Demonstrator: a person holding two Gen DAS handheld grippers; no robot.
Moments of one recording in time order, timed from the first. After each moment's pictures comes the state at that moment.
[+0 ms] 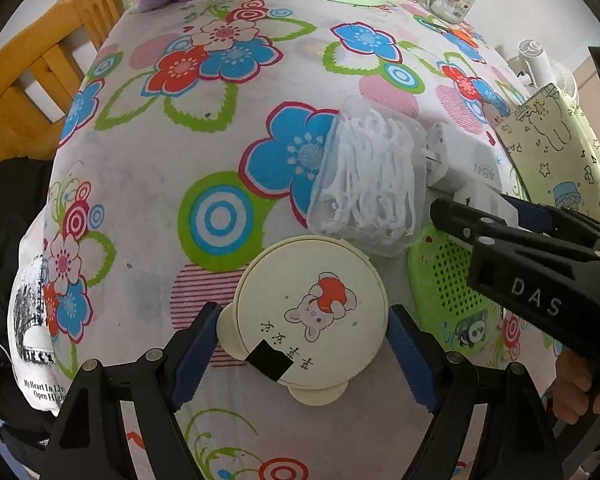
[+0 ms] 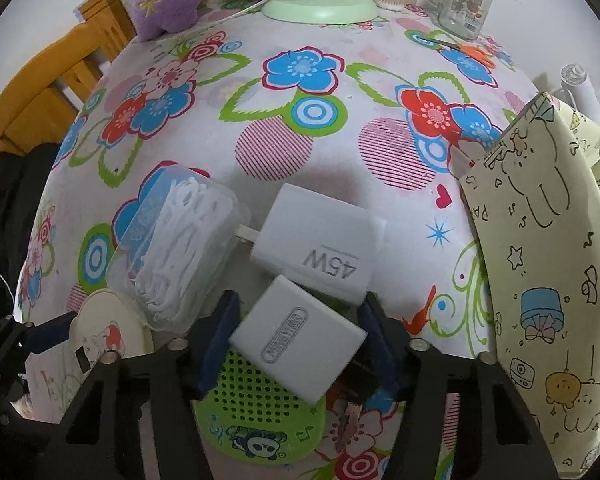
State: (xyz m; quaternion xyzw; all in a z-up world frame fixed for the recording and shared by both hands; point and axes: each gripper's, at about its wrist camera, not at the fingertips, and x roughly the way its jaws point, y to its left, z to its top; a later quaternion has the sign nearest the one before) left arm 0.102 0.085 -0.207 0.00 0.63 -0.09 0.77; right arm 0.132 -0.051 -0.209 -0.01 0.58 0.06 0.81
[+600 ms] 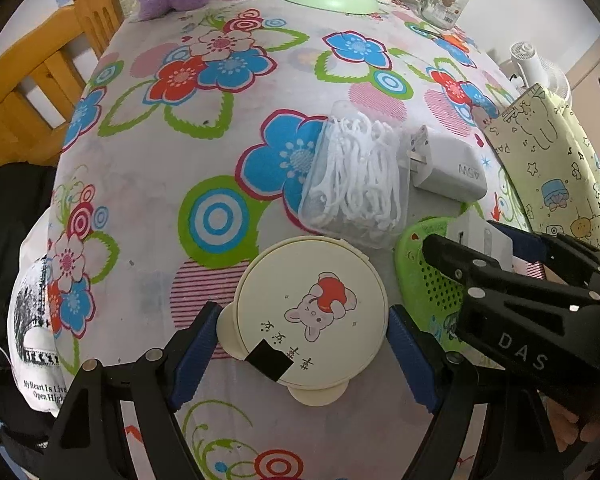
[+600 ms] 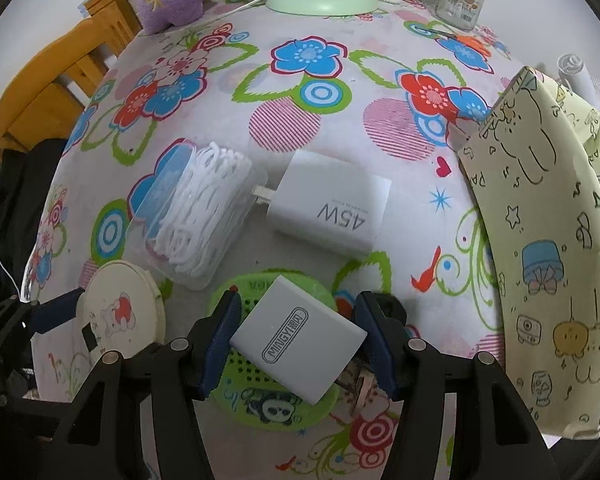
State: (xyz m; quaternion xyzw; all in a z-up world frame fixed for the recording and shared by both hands) left arm 0.094 0.085 -0.199 0.00 0.61 -0.10 0.78; right arm 0.110 -0.046 -0.204 -0.01 0.59 0.06 0.81
